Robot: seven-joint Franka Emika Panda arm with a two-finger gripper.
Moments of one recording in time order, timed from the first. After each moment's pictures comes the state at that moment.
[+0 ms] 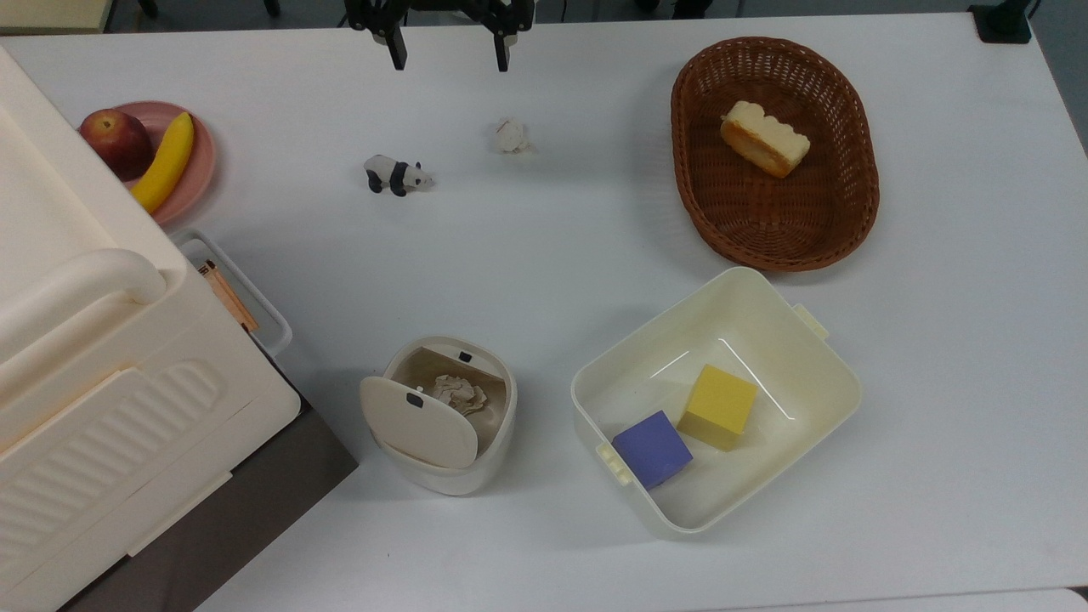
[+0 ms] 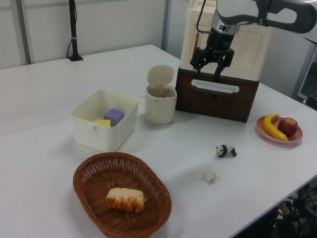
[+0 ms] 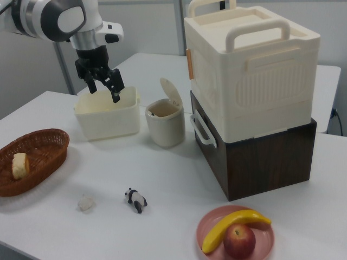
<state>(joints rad) 0.03 -0.02 -0.04 -1.68 0.09 1.78 0.07</state>
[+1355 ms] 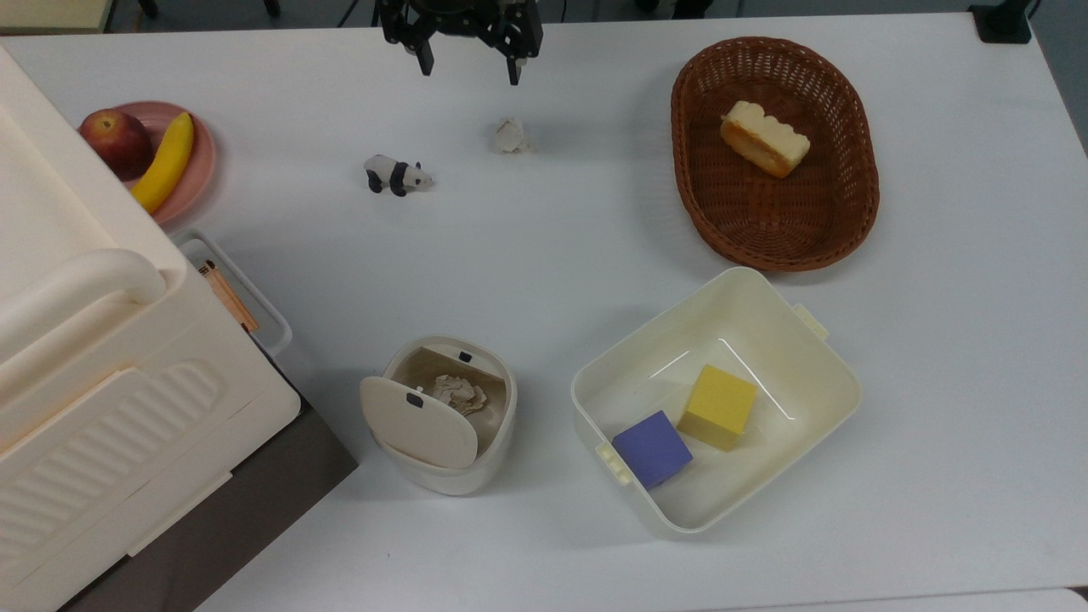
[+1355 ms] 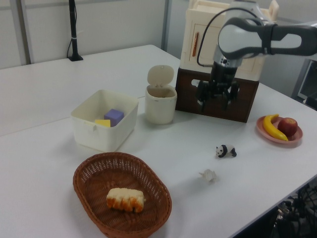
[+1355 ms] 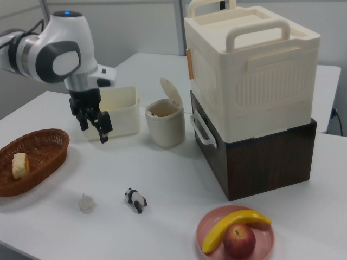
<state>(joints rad) 0.02 -0.15 -0.02 -2.04 0.09 1.89 0.18</state>
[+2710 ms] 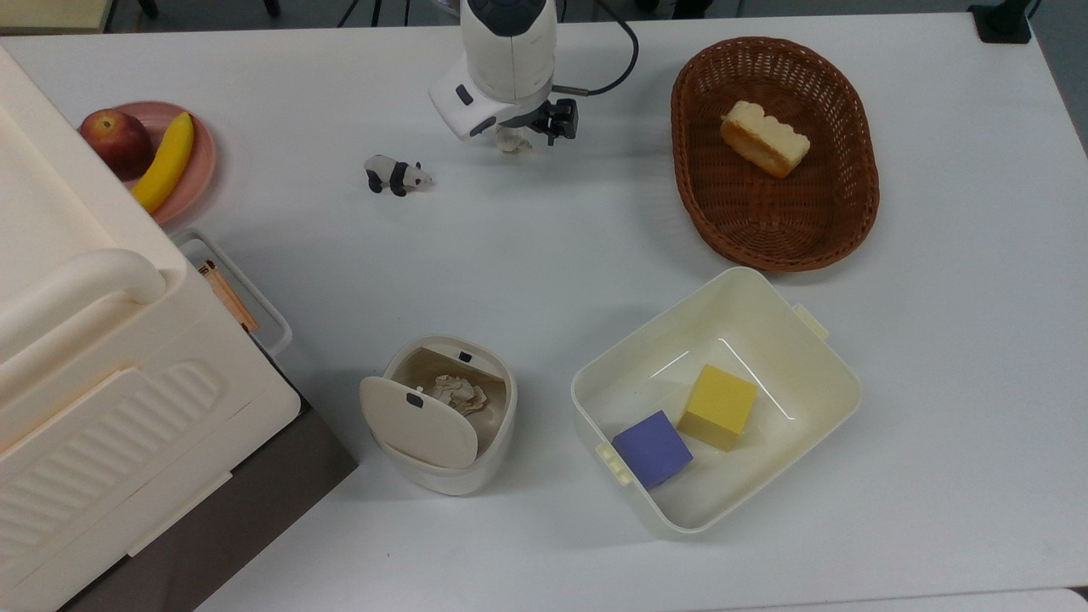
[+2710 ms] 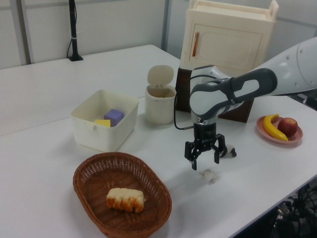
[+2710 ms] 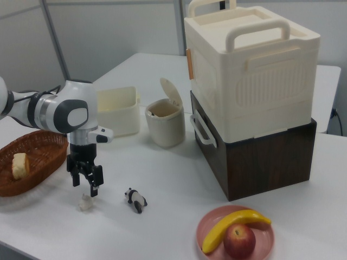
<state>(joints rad) 0.12 0.07 0.01 -2.21 0.03 1.98 0.27</state>
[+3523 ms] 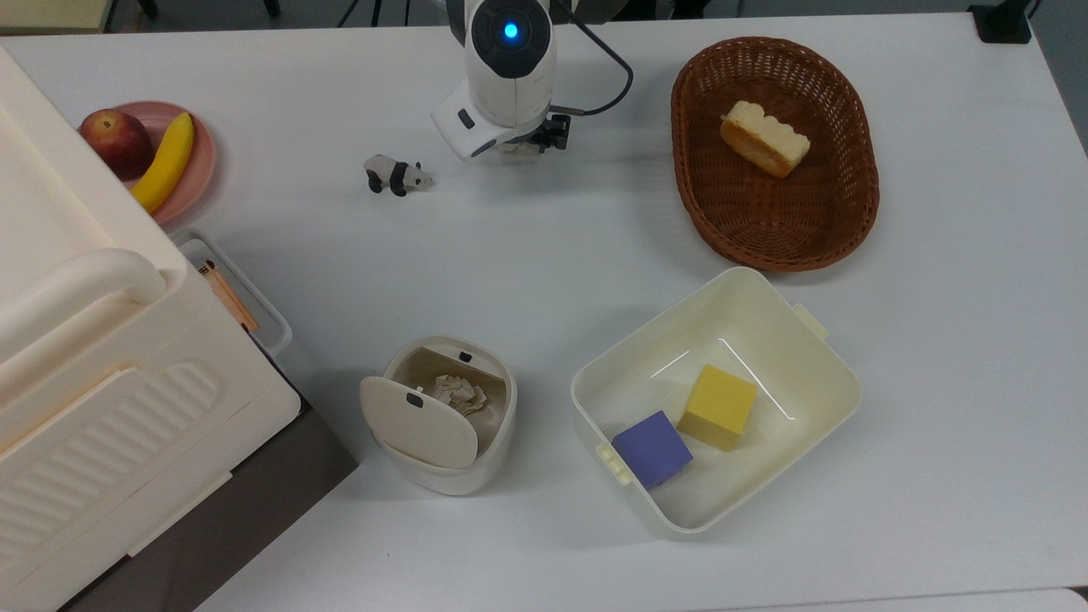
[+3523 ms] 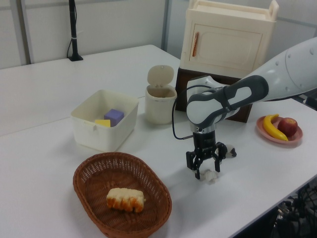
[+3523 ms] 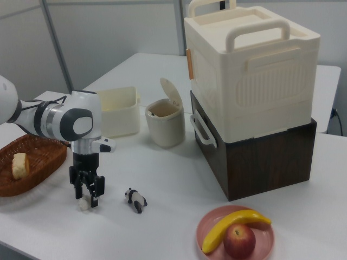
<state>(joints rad) 0.12 0.14 0.01 -2.21 0.01 1.98 0.27</state>
